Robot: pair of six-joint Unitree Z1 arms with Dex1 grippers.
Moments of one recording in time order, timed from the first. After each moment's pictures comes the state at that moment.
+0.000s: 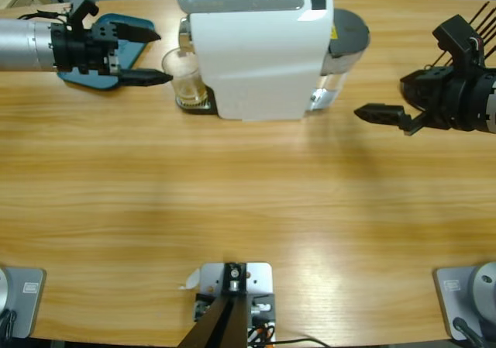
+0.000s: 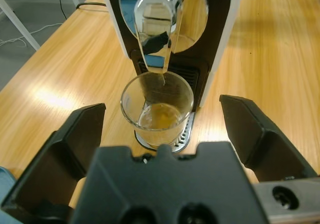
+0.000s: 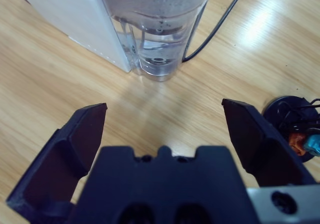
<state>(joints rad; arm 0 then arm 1) -0.34 1.84 -0.77 -0.41 -0.86 0.62 0.59 1.30 -0.61 0.04 -0.06 0.00</state>
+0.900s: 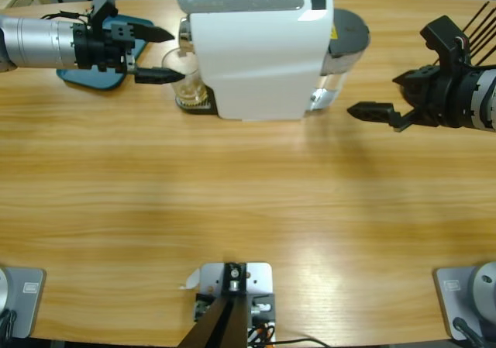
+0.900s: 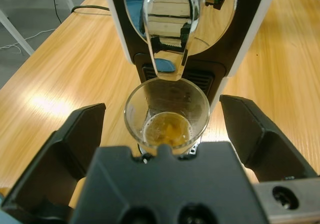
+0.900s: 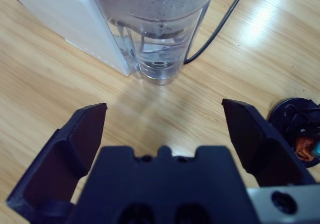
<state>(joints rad) -0.36 1.93 -0.81 -0.46 -0.88 0.61 0.59 1.34 -0.61 0.00 -0.06 0.02</state>
